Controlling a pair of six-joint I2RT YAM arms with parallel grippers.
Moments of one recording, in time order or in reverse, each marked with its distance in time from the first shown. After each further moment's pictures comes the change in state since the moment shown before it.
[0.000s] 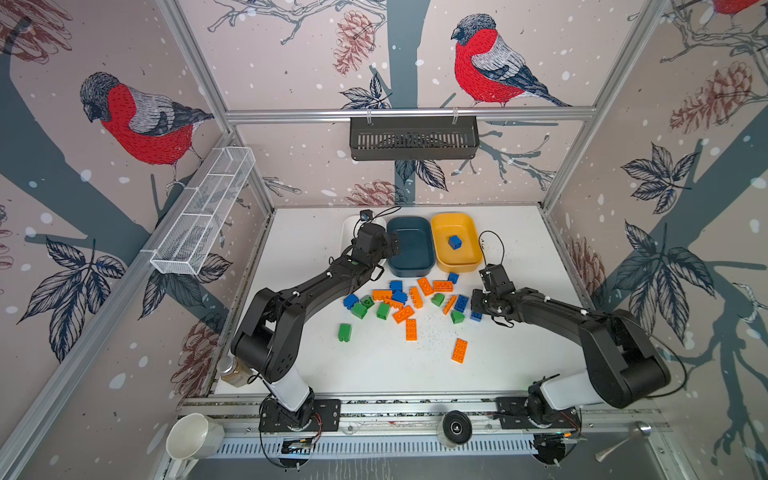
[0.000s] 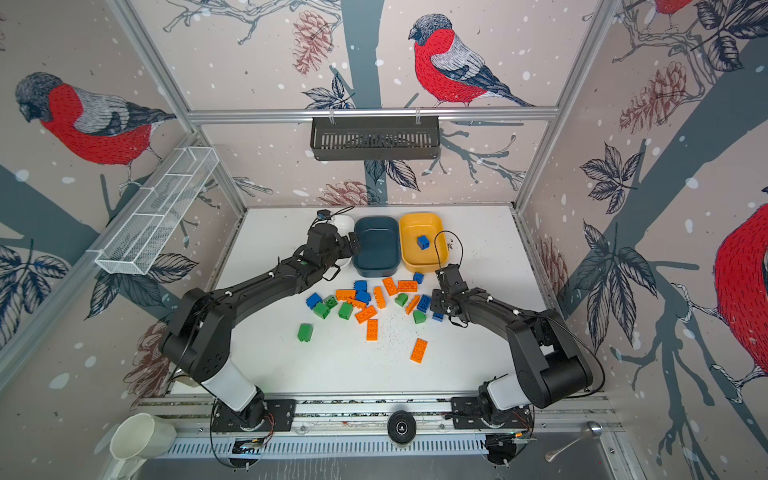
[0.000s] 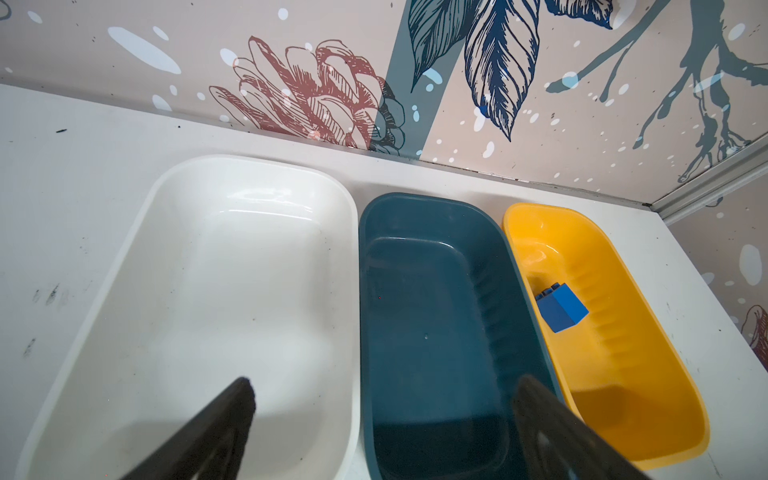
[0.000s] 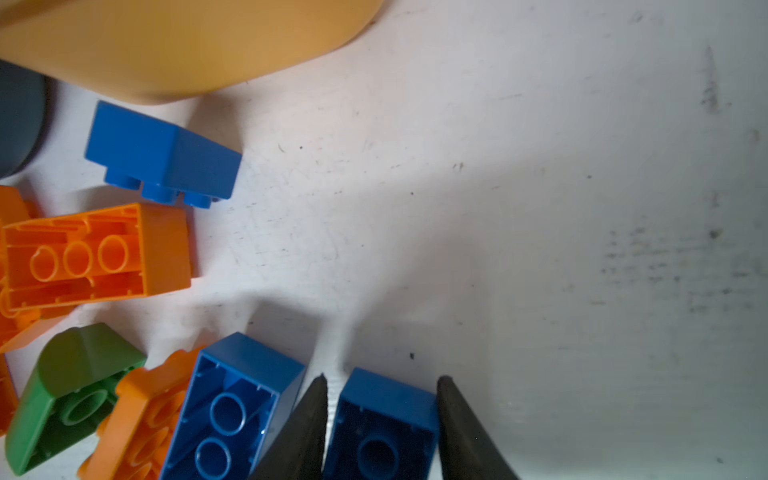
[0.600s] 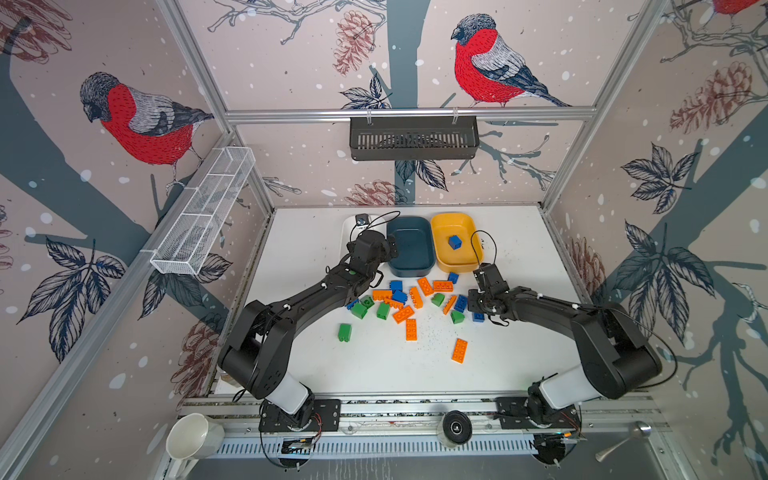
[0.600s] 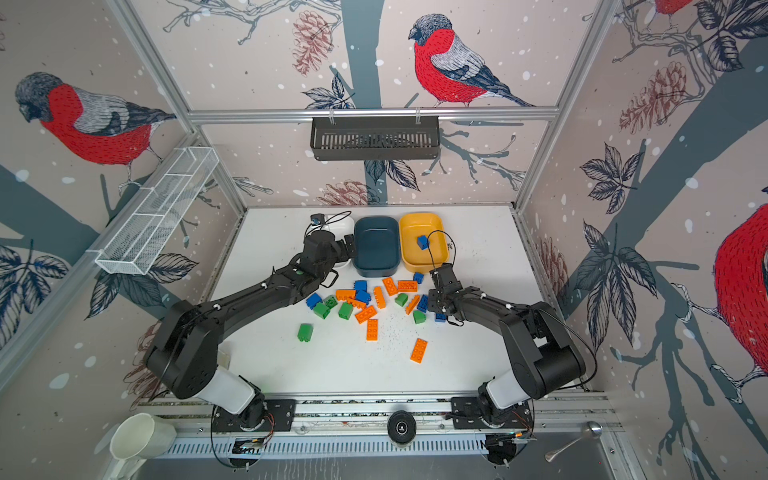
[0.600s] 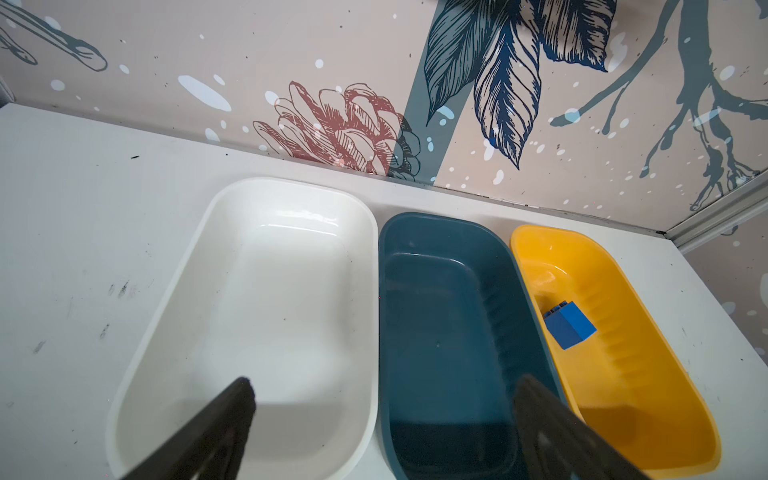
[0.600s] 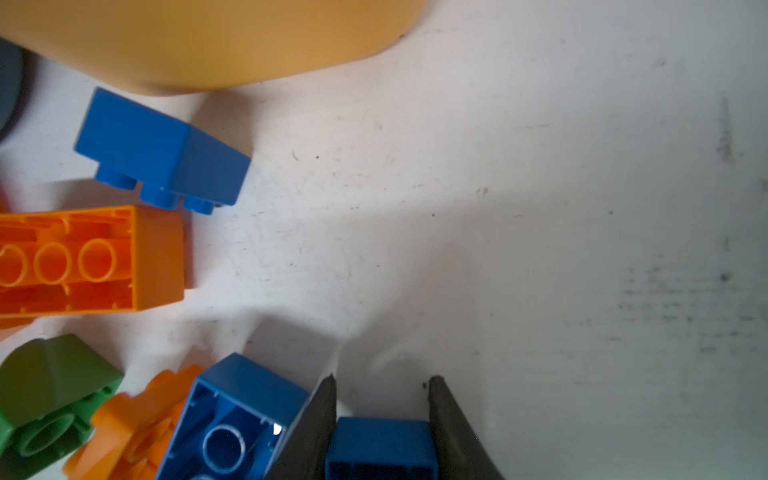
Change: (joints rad) left arm -0.062 -0.108 -0.091 0.044 -0.153 0.003; right arm 0.039 0.034 0.020 0.005 0.057 -0.045
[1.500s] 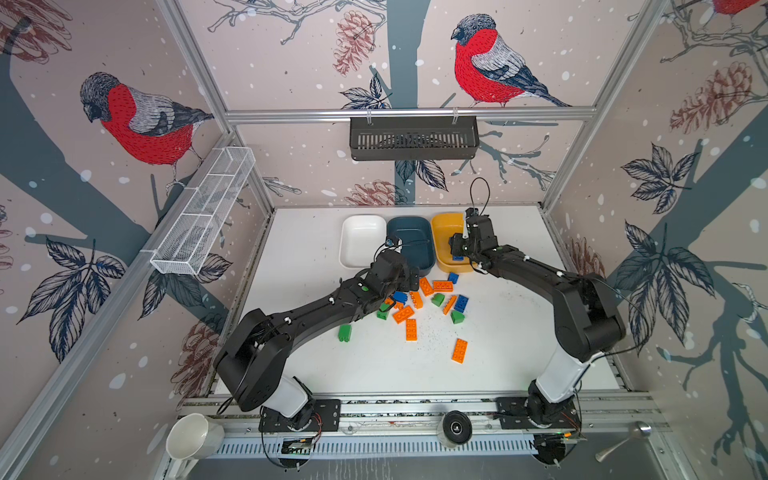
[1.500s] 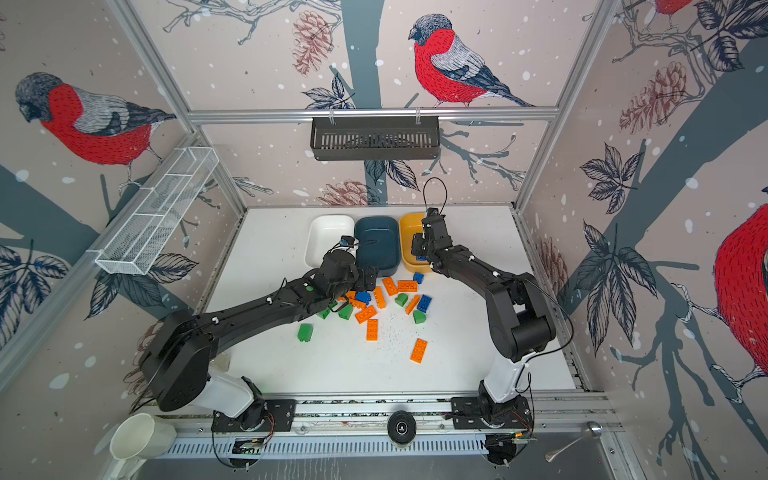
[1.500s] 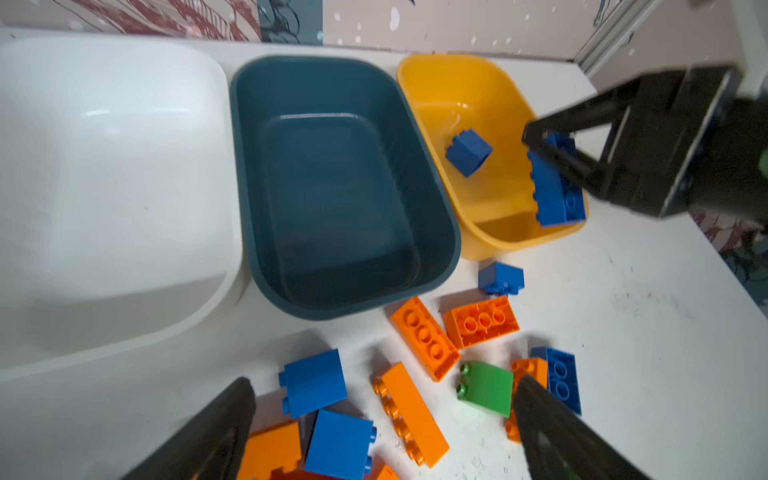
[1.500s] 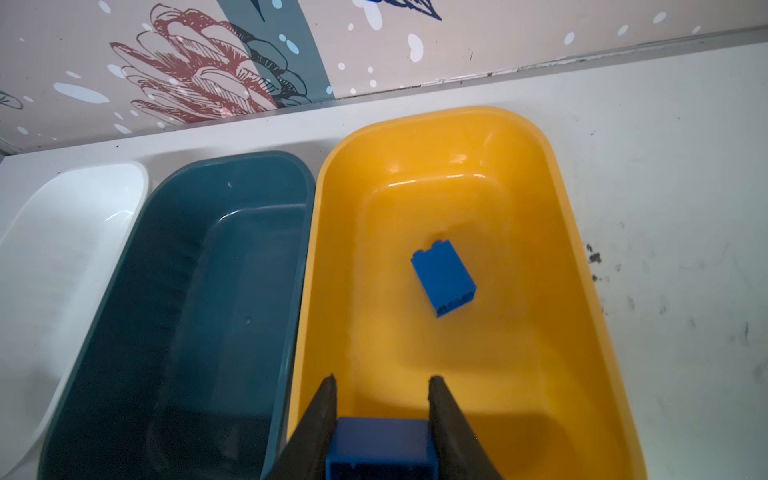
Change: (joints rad) left arm -0.171 -0.032 -0.042 -0.217 0.197 0.005; right arm -0.044 0.294 0.533 0.194 -0.050 -0.121
